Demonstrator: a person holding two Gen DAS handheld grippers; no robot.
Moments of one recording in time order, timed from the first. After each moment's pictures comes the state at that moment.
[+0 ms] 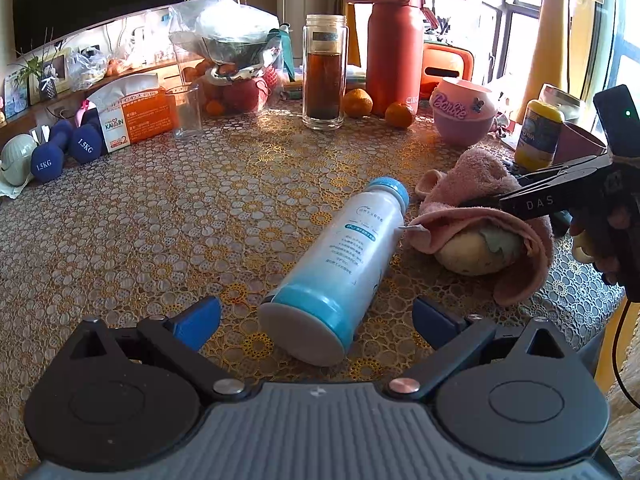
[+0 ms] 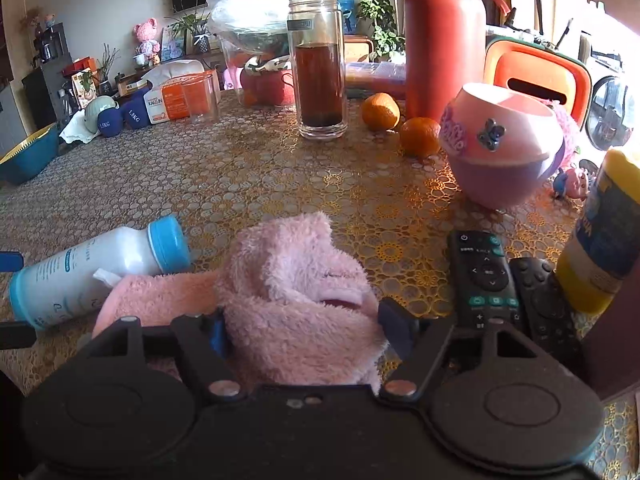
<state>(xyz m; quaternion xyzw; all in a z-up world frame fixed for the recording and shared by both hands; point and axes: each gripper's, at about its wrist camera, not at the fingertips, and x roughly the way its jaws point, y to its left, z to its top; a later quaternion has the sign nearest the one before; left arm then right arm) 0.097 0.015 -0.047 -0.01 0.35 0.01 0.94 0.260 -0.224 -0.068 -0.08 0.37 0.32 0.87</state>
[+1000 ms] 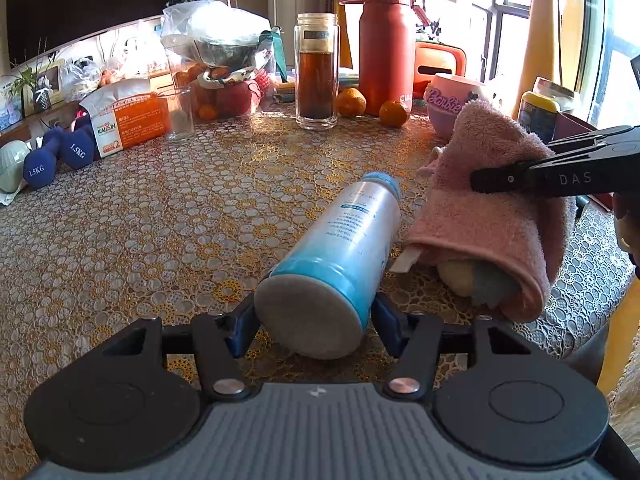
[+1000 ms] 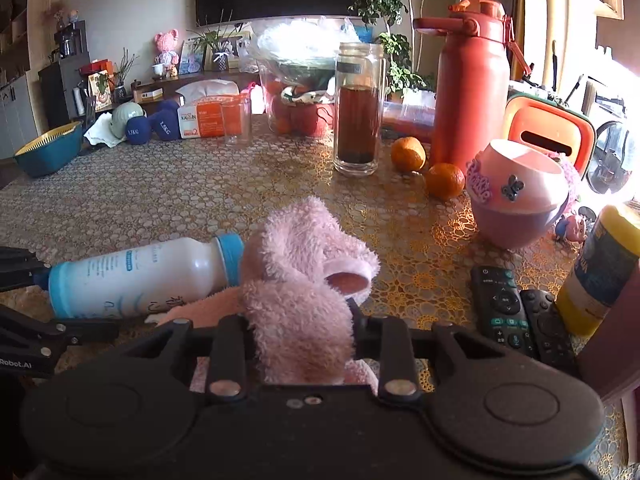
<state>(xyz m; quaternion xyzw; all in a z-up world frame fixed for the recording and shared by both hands) 0.095 0.011 -0.058 0.00 0.34 0.00 0.94 0.211 -0.205 -0.041 -0.10 0.31 0.32 0.89</state>
